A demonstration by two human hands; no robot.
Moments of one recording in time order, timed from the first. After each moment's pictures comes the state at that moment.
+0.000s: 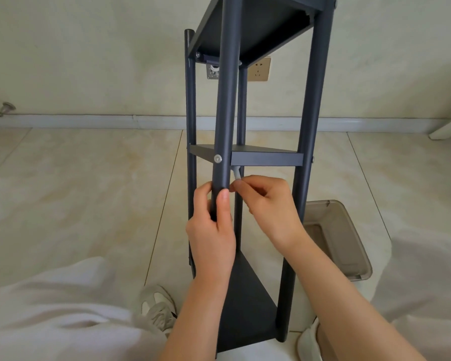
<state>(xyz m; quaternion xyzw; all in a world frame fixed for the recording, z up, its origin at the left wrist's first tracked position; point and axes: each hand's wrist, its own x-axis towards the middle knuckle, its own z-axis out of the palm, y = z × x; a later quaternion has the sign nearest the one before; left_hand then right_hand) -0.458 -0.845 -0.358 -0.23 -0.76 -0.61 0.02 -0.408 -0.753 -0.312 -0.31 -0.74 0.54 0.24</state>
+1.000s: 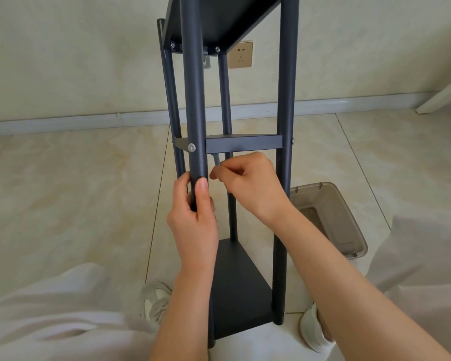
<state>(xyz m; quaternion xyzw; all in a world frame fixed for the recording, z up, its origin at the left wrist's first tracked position) -0.471 -0.849 -0.357 -0.21 -0.74 -0.64 -0.02 -0.421 -0.748 -0.297 -0.30 -0.78 0.51 0.21</state>
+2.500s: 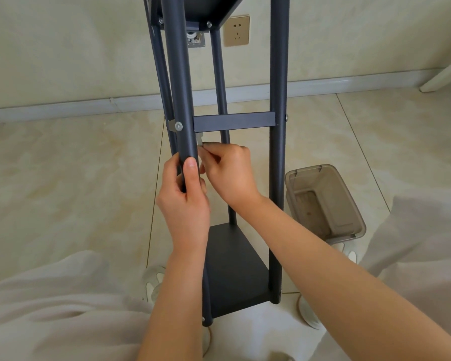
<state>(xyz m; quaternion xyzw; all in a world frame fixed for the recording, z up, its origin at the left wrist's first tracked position) -0.477 -0.851 -0.351 -0.20 -0.74 -0.64 -0.02 -0.455 -0.757 -0.345 -0.25 -0.79 0.46 0.33</state>
